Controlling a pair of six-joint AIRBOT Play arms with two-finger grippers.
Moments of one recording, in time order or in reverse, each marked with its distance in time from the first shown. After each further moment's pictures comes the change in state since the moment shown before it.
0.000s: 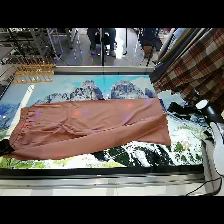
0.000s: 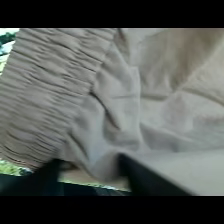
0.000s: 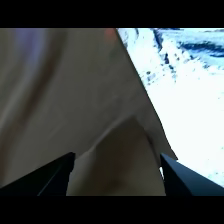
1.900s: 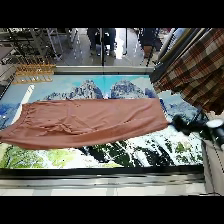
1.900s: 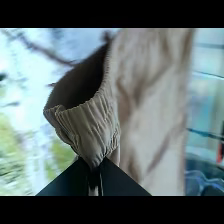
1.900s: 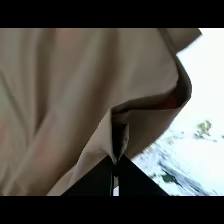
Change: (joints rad) left arm 0.277 0.069 -0.131 -0.727 0.144 -0.108; right arm -0.123 0.338 -0.415 0.380 0.071 -0.222
